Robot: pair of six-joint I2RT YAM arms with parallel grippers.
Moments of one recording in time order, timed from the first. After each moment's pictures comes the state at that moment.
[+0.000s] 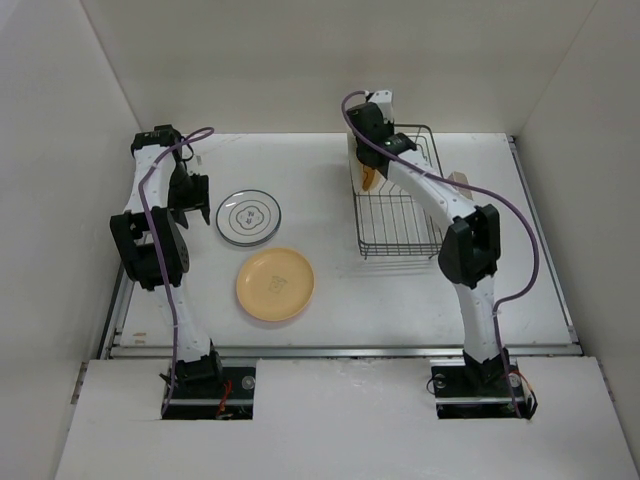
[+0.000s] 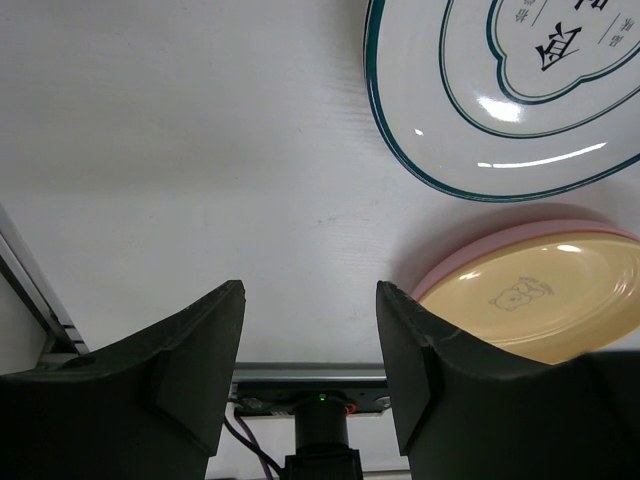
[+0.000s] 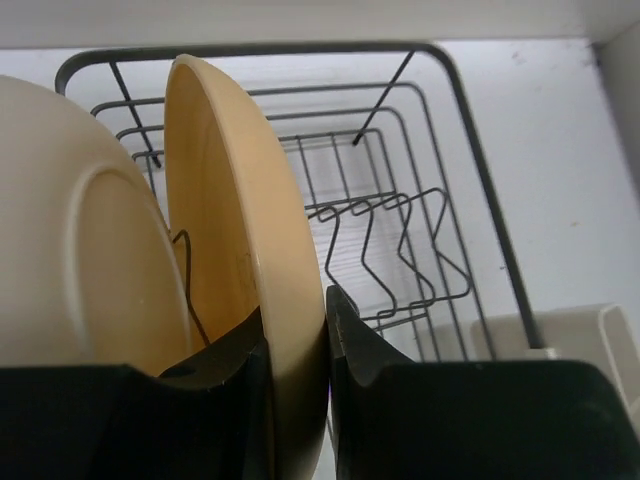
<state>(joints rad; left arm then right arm) 0.17 2.04 1.90 -1.36 0.08 0.02 0.51 2.18 2.13 -0.59 0.73 0.22</state>
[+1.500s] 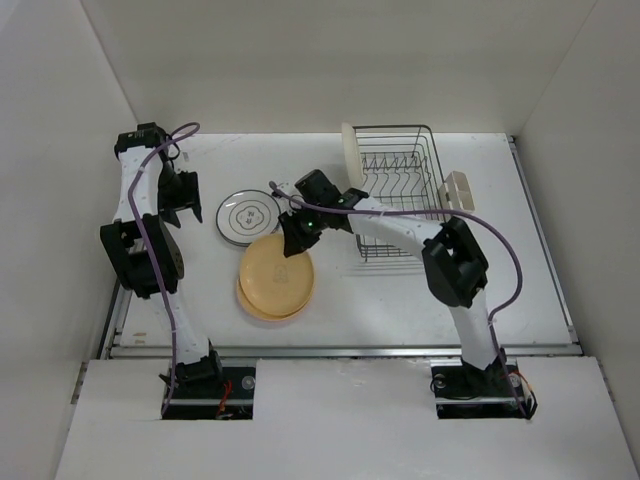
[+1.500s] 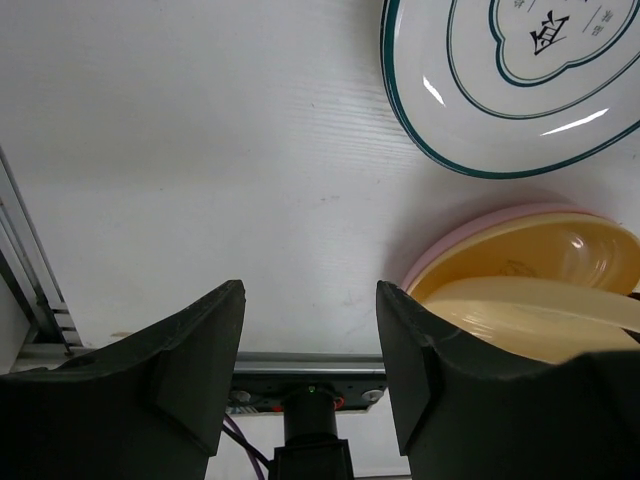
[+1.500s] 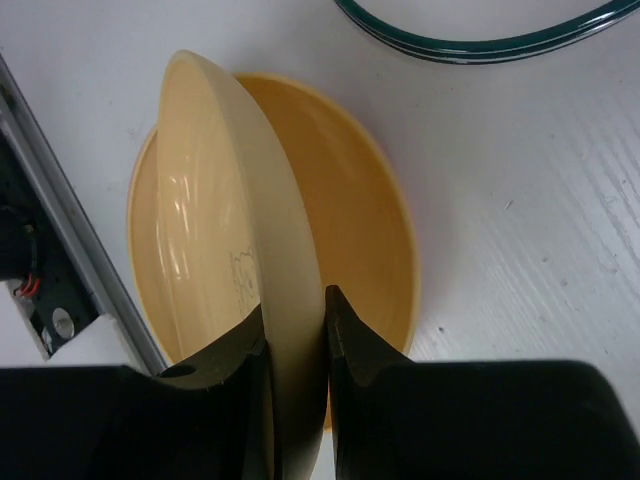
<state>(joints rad) 0.22 1.97 1.89 -1.38 0.11 0.01 0.81 2.12 1.76 -0.49 -0.43 0.13</state>
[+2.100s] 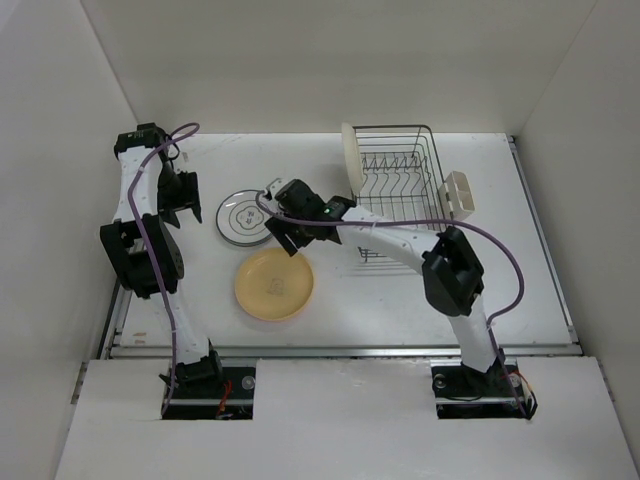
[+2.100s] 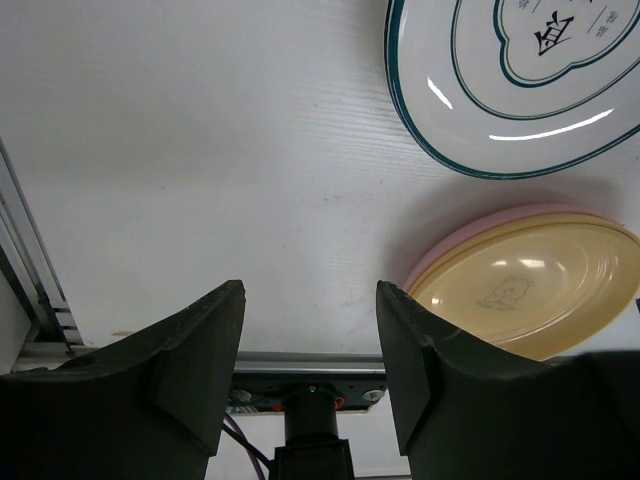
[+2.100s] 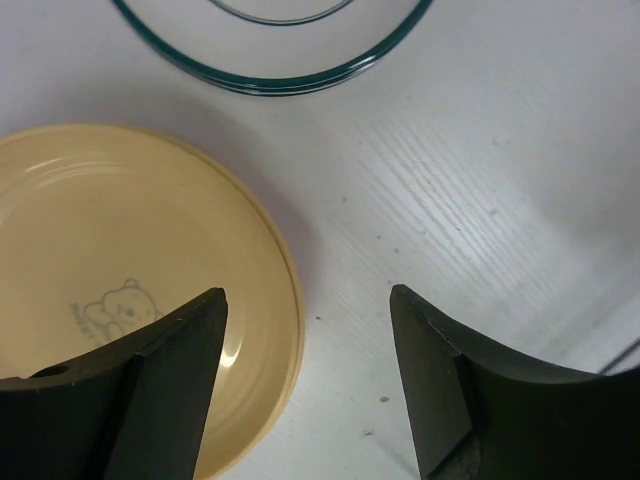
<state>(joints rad) 0.23 1.97 1.89 -1.38 0.11 0.01 0.91 2.10 1.82 -0.57 0.10 0.07</state>
